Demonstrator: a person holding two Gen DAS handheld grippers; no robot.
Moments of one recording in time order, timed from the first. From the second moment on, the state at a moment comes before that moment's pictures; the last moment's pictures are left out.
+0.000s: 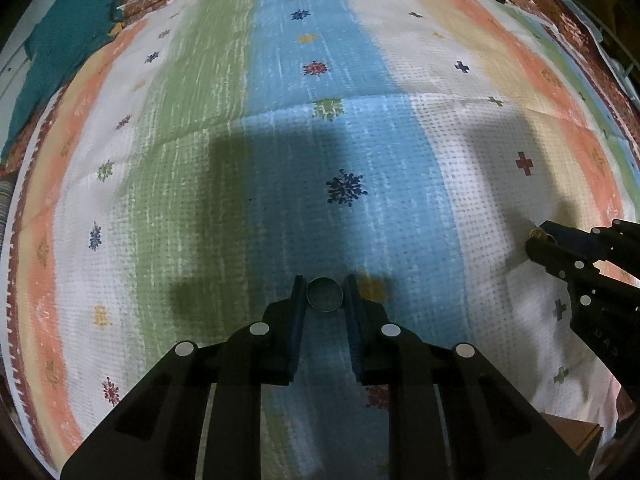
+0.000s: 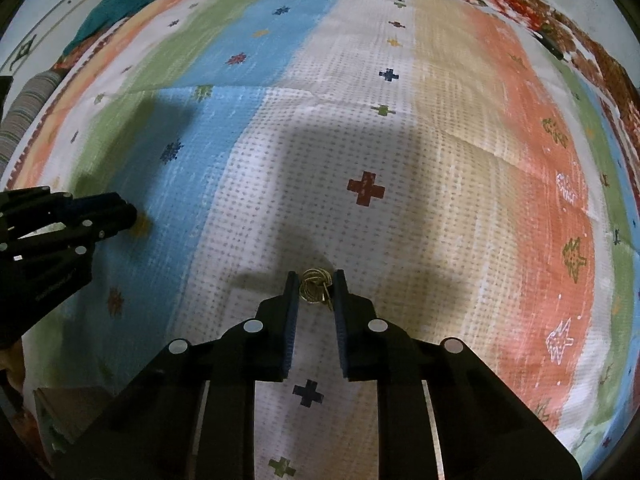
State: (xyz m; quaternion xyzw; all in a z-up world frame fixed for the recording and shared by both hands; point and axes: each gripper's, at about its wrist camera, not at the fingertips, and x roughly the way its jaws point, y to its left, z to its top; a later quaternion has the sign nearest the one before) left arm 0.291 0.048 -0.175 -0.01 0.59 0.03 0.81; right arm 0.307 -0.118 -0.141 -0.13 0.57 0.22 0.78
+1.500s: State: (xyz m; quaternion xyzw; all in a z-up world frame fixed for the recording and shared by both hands) left arm 0.248 0.036 -0.121 -0.01 0.54 0.02 0.84; right arm 0.290 -0.123 -0.112 -0.10 0.54 0.21 0.81
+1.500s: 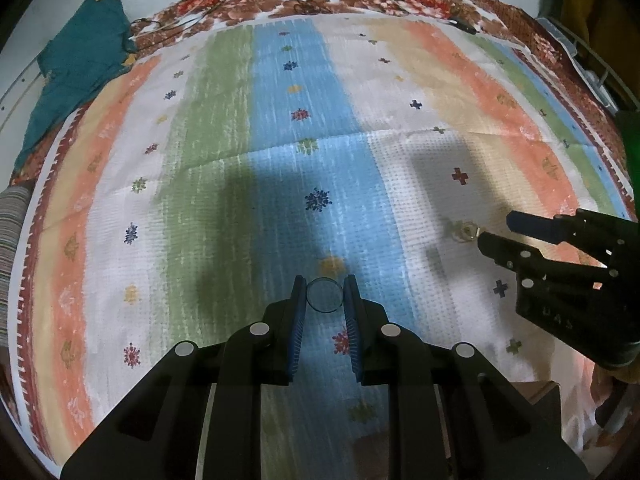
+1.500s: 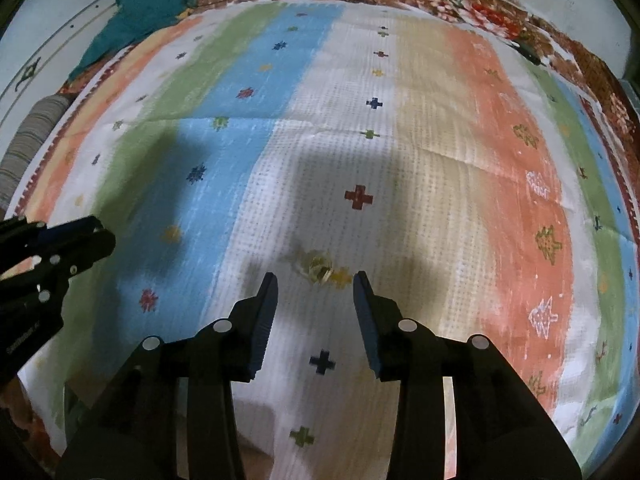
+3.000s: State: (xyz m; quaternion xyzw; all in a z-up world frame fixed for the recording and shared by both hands) left arm 0.221 0.030 -0.081 -0.02 0.50 0.00 0.86; right arm 0.264 -0.137 -0.074 -0.08 0.50 0.22 0.84
